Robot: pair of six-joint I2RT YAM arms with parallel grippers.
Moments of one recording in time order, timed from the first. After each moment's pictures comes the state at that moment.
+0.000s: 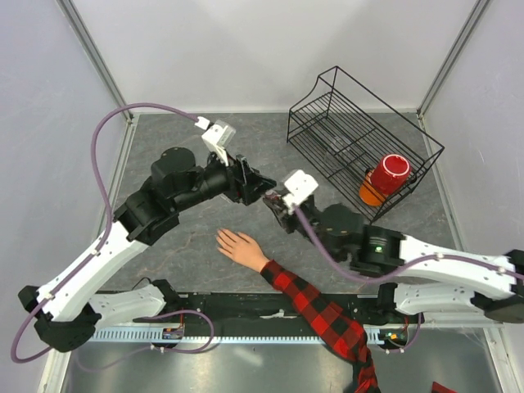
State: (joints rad) left arm -0.81 1.05 1.29 -0.41 0.13 -0.43; right arm 1.31 1.10 1.07 -0.05 0.63 -0.08
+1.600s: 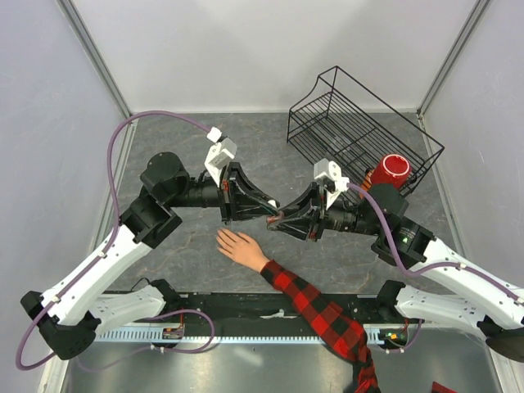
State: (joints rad) left arm -0.74 0.99 1.12 -0.01 0.88 -0.44; right arm 0.94 0.88 0.94 0.05 -0.51 0.29
